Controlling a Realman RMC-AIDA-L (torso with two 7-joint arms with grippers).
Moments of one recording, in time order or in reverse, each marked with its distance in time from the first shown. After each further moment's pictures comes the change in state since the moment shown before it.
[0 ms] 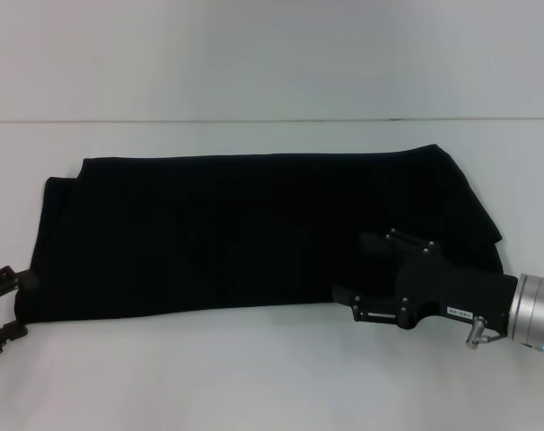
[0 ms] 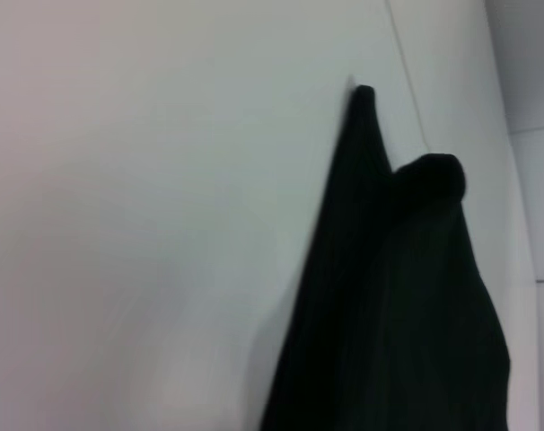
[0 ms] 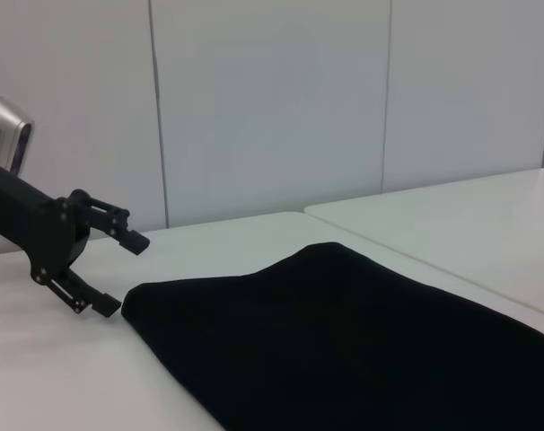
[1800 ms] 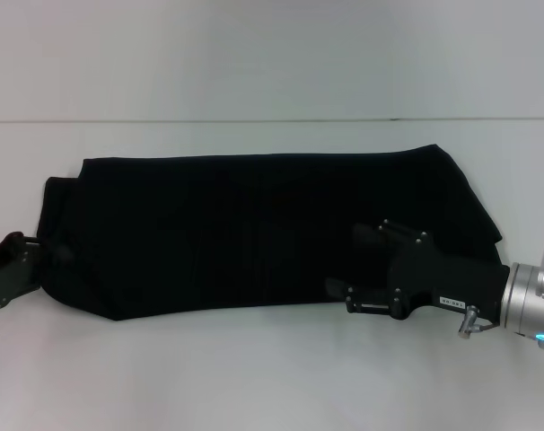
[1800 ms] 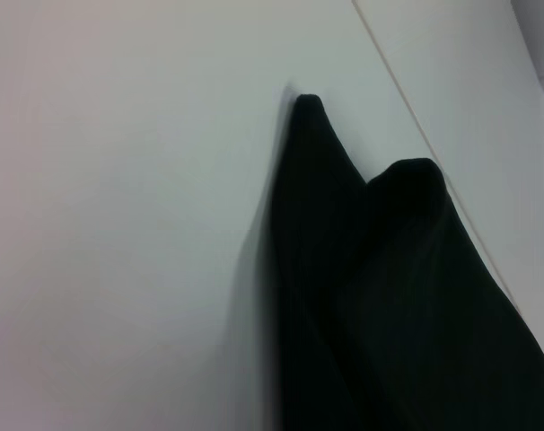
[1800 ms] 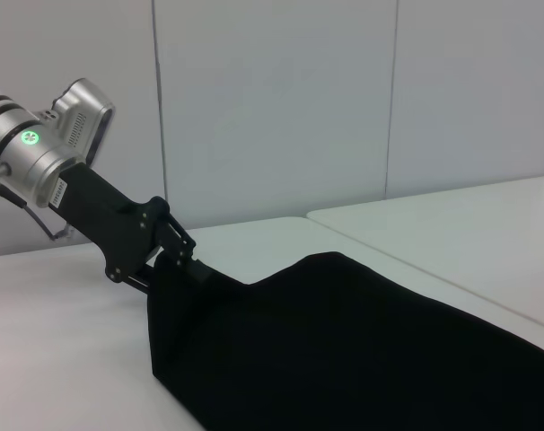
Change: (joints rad) left arm -0.164 0.017 0.118 -0.037 0.047 -0.166 -0.020; right arm 0.028 -0.002 -0.011 0.002 0.007 0.012 0.007
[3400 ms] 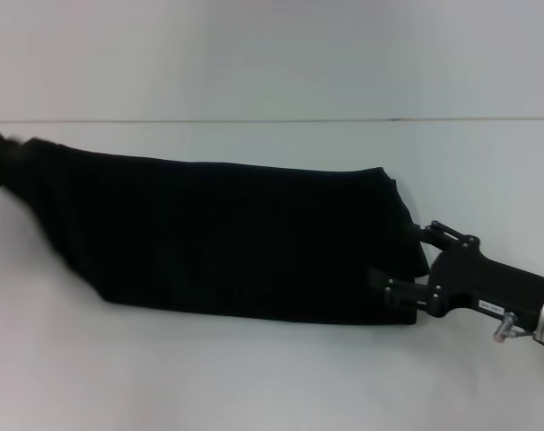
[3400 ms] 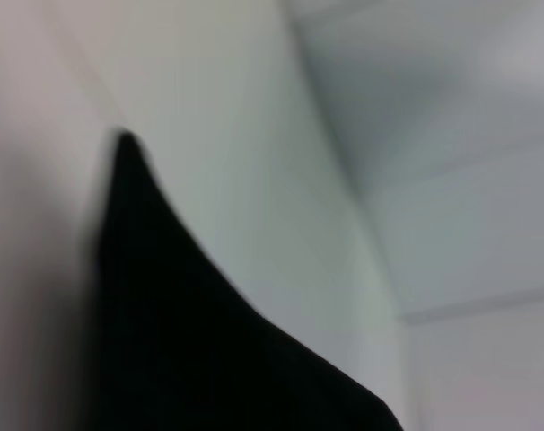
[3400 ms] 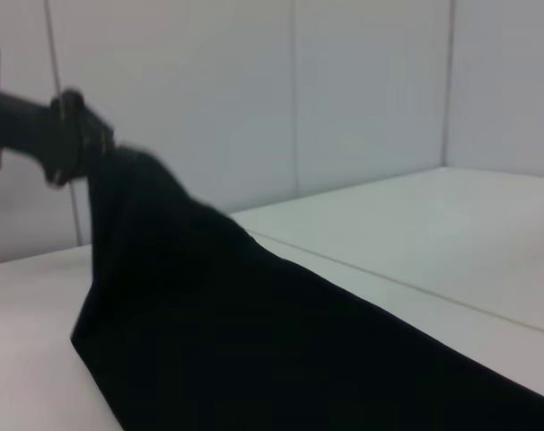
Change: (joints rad) left arm -0.044 0.053 -0.208 0.047 -0.108 0.171 0.043; right arm -0.088 -0.007 0.049 -0.010 0.060 0.015 0.000
